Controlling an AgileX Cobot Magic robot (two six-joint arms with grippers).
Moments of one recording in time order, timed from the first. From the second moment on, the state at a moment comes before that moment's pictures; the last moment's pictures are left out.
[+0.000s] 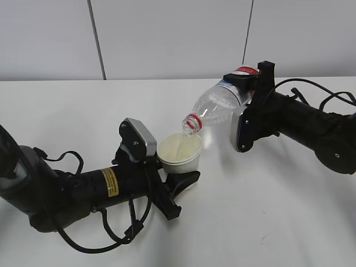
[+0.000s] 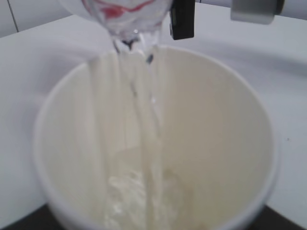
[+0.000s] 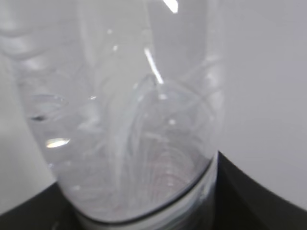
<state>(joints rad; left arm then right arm) -0.55 2.18 -0.77 0.56 -1.10 -0.12 0.14 2.04 -0.90 -0.44 -1.02 -1.34</state>
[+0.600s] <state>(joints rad) -0.55 2.18 -0.77 0.56 -1.09 -0.12 0.14 2.04 -0.90 -0.42 -1.03 -1.38</state>
